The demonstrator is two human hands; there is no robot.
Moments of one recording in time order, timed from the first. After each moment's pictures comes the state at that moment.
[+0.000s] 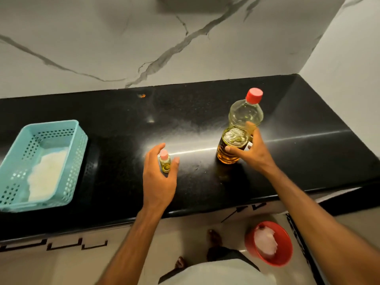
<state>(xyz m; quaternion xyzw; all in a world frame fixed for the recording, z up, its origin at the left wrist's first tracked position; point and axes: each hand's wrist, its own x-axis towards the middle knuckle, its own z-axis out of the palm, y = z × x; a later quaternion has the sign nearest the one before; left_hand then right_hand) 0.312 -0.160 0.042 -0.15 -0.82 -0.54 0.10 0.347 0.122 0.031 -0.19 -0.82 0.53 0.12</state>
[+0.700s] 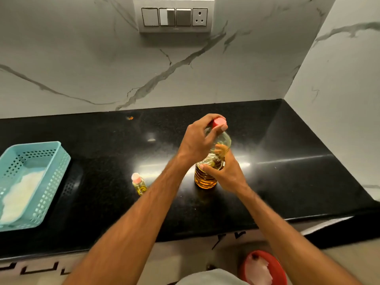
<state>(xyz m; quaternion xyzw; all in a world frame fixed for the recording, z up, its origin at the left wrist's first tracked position) 0.264 0.027 0.144 -0.36 -0.78 -0.51 -0.01 0.337 0.138 0.037 -0.15 -0.83 0.52 0.12</state>
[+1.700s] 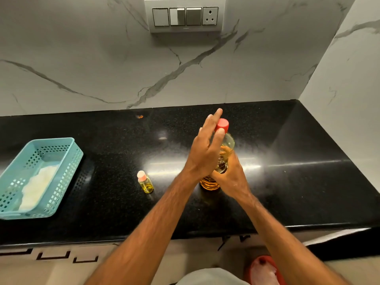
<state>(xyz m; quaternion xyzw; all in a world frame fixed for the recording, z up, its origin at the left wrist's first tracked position) 0.293 0.030 0.134 -0.30 -0.75 -0.59 -0.02 0.337 0.131 0.030 -0.12 -0.83 0.52 0.16</state>
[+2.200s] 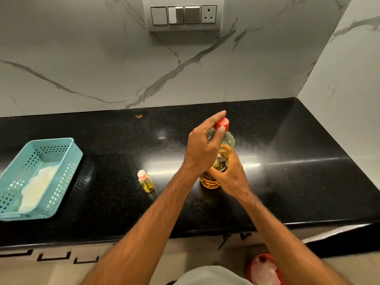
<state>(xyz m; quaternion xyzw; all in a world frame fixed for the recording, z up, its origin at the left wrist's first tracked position) 0.289 0.027 0.140 -0.31 -0.74 -0.60 0.03 0.340 0.129 0.032 -0.13 -0.83 0.51 0.17</state>
